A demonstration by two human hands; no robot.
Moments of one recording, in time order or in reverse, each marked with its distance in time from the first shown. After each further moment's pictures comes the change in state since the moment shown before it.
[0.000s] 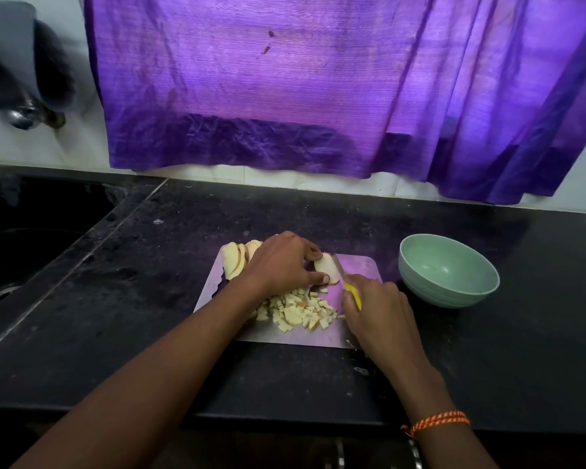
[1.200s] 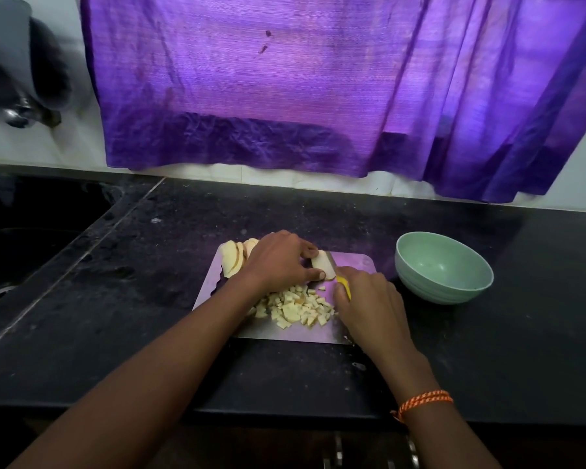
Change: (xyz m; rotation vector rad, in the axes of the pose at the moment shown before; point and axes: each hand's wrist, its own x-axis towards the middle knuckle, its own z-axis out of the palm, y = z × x) left_hand -0.002 0.001 -0.002 -0.029 0.045 -0.031; right_hand 0.012 -0.006 0.010 -0.088 0.045 -0.029
